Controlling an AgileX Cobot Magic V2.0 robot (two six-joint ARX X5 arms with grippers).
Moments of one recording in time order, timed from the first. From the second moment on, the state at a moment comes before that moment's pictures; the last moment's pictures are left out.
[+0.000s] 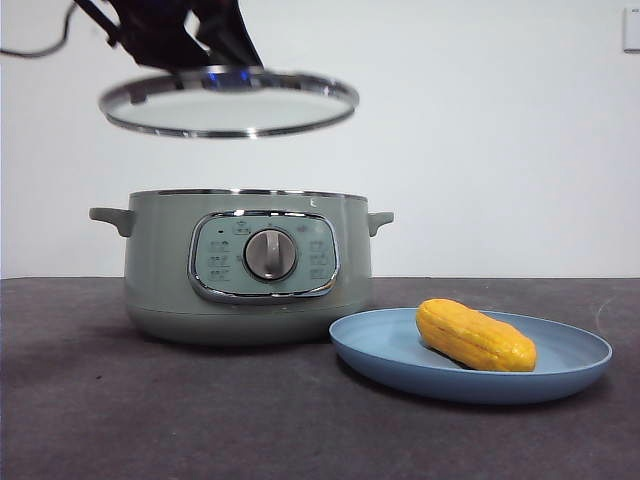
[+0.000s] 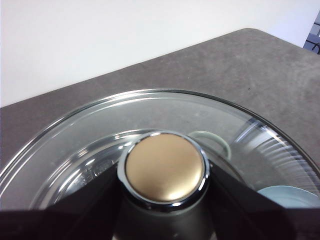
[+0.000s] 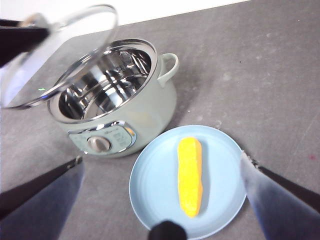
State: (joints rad) left arm -0.41 1.44 1.19 -0.08 0.18 0.04; right arm 0.51 0.53 0.76 -0.65 0.03 0.34
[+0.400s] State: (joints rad) left arm -0.41 1.63 1.19 0.04 0.18 0.07; right arm 0.51 0.51 0.76 -0.69 0.03 0.34
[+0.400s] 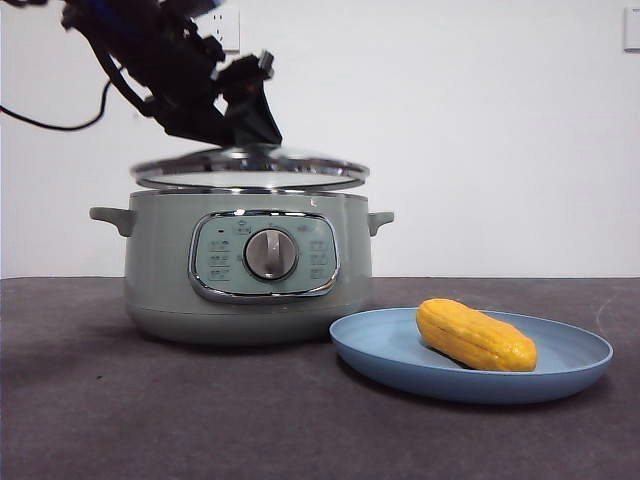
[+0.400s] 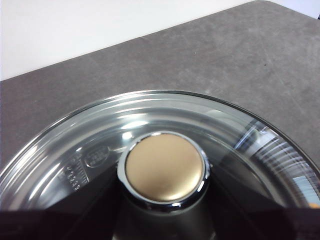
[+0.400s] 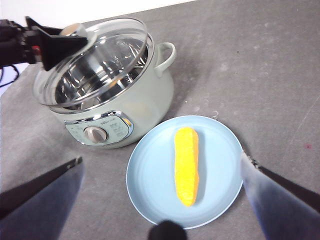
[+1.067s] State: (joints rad) left arm -0.41 1.67 1.19 0.04 0.15 0.08; right arm 0.51 0.51 0.76 -0.69 0.03 0.34
